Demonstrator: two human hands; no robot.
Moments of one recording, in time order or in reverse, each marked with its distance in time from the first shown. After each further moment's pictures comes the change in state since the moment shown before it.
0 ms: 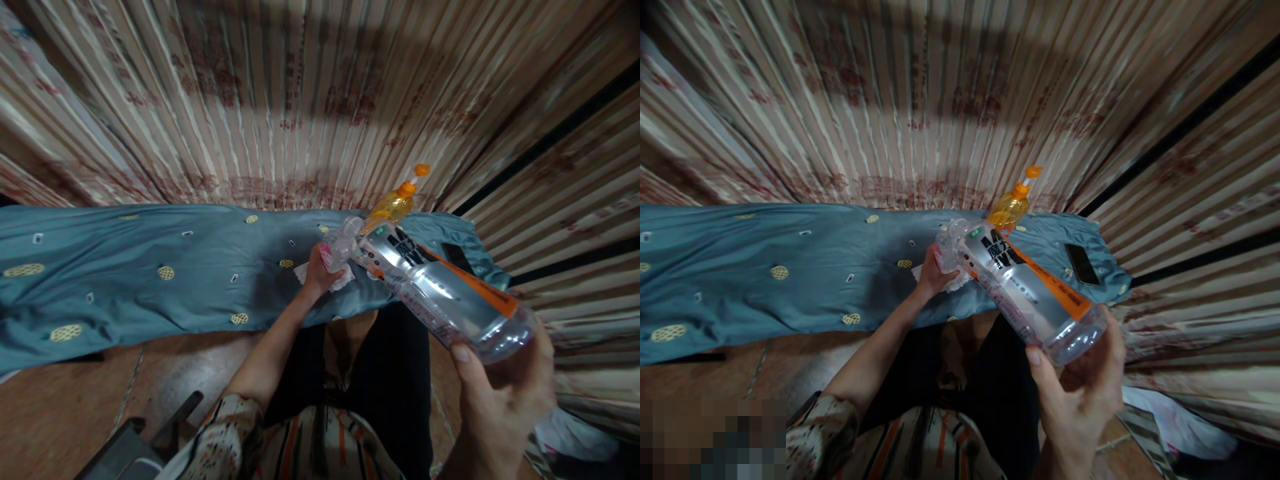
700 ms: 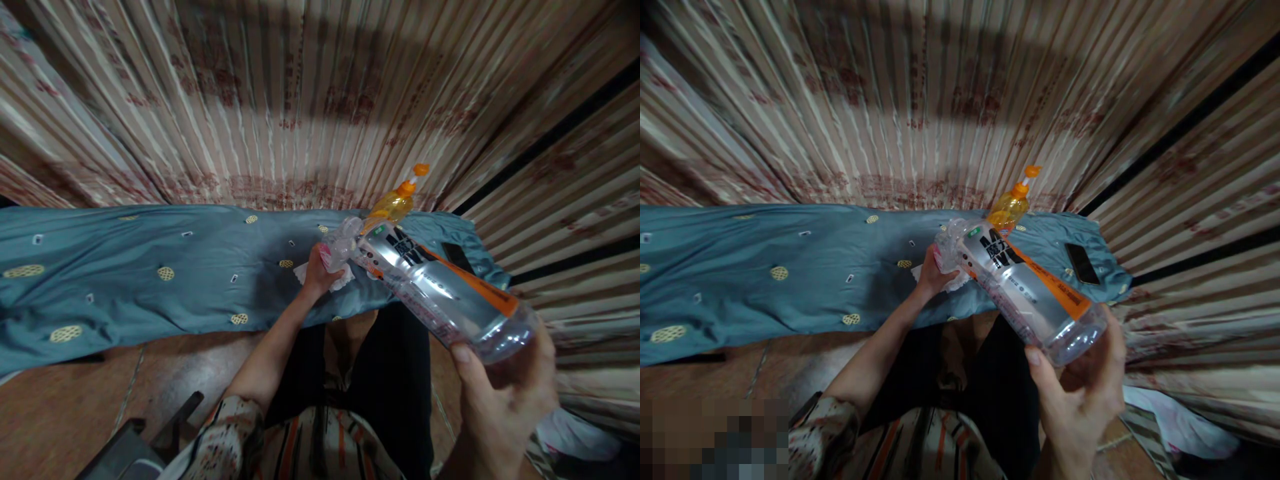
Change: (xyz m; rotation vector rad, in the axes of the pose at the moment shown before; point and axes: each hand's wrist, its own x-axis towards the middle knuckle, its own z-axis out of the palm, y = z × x) left_hand -0.001 -0.003 0.002 0.000 0.013 -0.001; right_hand 0.001 -0.004 0.002 -0.010 0.022 0.005
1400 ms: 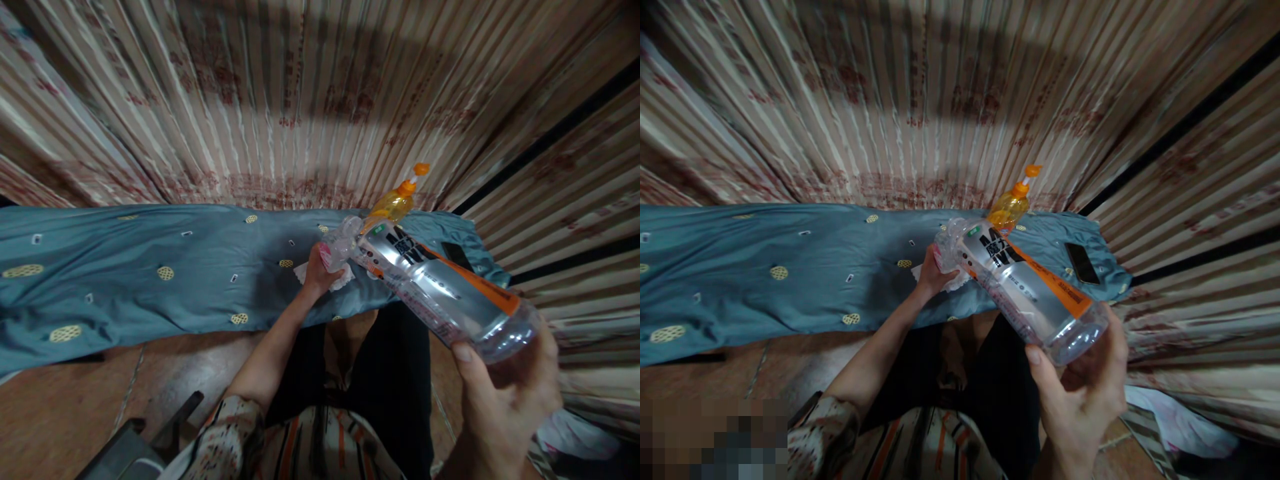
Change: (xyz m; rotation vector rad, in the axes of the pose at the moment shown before) left_hand -0.001 0.002 -0.001 -0.033 0.007 -0.019; right_hand 0.000 0.001 0.001 -0.005 0.020 -0.019
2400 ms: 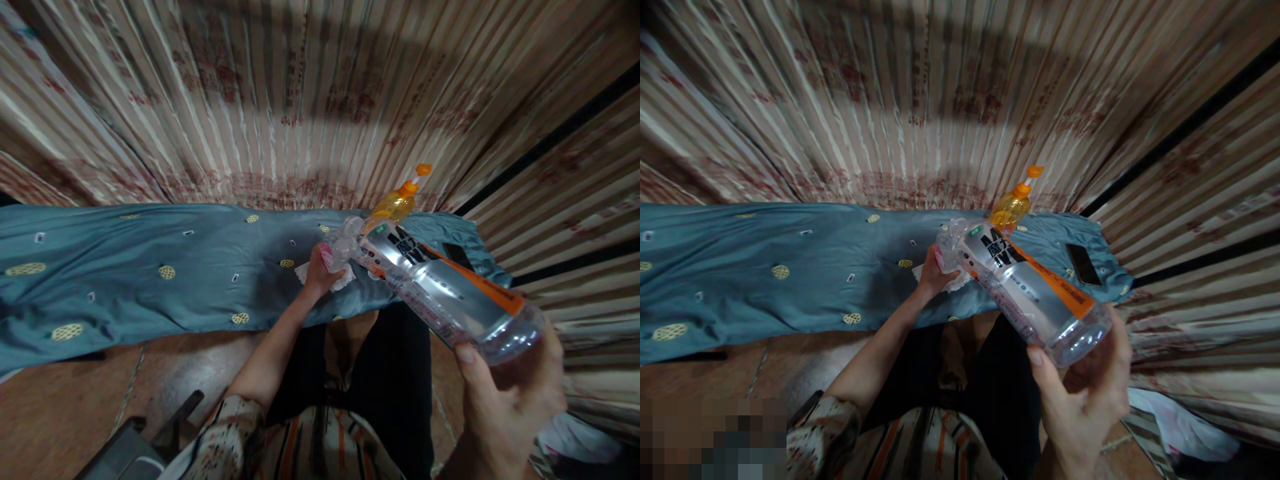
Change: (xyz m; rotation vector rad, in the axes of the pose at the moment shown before) left_hand 0.000 -0.012 0.003 0.044 0.002 0.059; right_hand 0.001 0.002 -0.001 -0.016 -0.010 -0.019
